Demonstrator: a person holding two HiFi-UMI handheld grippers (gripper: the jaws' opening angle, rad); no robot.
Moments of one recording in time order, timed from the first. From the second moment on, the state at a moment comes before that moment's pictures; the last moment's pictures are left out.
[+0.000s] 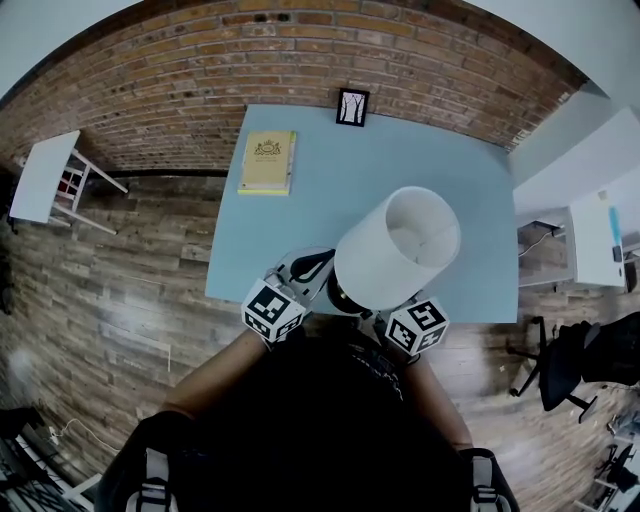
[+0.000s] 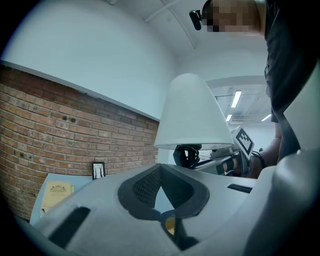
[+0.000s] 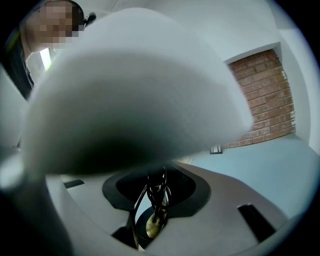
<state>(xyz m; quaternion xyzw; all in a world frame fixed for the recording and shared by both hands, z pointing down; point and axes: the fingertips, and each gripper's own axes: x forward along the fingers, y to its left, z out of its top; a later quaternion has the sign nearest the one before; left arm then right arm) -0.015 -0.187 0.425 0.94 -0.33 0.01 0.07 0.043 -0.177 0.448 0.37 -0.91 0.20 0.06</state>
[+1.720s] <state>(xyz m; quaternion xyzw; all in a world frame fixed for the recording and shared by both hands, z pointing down) 0.026 -0.357 0.489 0.90 -0.40 0.03 0.16 0.114 -0.342 0.514 0.32 -0.91 0.24 0.12</state>
